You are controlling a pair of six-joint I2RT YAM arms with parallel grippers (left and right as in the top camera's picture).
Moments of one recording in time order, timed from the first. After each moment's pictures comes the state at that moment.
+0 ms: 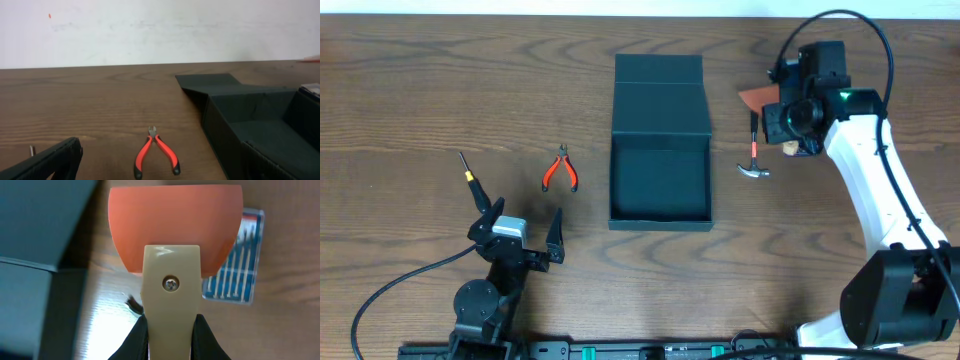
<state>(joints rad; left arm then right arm) -0.19 0.01 0.02 -0.11 0.04 -0.04 0.07 1.70 1.43 -0.87 -0.03 -0.09</state>
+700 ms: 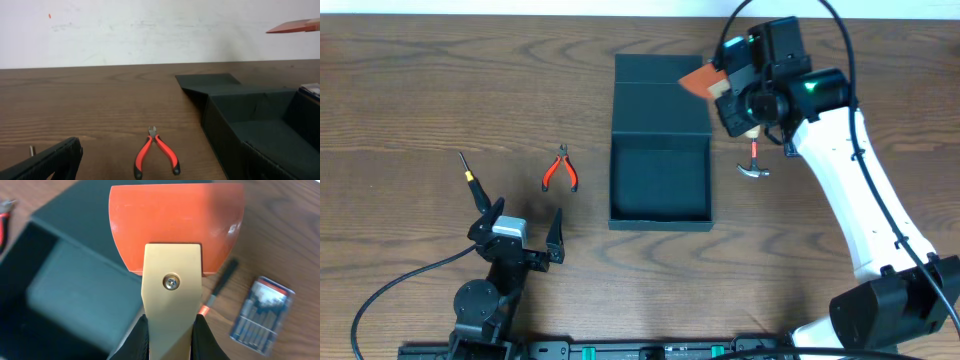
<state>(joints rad) -0.19 0.01 0.02 -0.11 0.04 -0.04 0.28 1.70 1.63 -0.98 -0.08 -0.21</state>
